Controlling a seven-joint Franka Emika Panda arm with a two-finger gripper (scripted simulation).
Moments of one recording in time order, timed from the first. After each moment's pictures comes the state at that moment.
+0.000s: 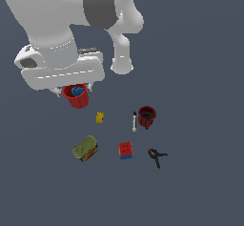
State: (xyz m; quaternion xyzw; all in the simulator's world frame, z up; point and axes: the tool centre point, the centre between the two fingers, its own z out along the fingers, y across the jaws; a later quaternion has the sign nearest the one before) arm 0.025 -0.150 0.323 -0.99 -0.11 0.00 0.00
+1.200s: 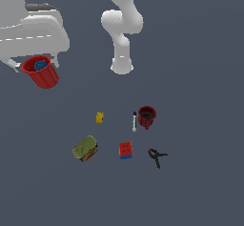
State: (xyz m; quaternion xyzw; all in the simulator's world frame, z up) arm 0.013 -0.229 0.407 -0.99 -0.11 0.00 0.00
